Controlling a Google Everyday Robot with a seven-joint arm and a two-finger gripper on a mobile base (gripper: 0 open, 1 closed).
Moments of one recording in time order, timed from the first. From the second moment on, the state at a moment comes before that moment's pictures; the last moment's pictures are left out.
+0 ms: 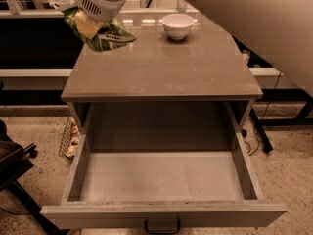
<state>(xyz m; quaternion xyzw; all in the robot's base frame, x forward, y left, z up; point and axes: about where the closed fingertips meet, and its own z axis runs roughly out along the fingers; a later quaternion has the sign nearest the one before) 0.591 0.138 1.015 -0.56 0.74 0.02 0.37</state>
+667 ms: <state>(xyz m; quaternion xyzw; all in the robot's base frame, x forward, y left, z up) 0.609 0.117 1.002 -0.53 0.76 0.04 0.38</state>
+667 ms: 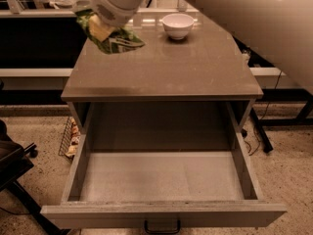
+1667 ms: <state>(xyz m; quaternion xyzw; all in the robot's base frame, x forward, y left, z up) 0.774 0.041 0.933 -0.43 0.79 0.12 0.42</state>
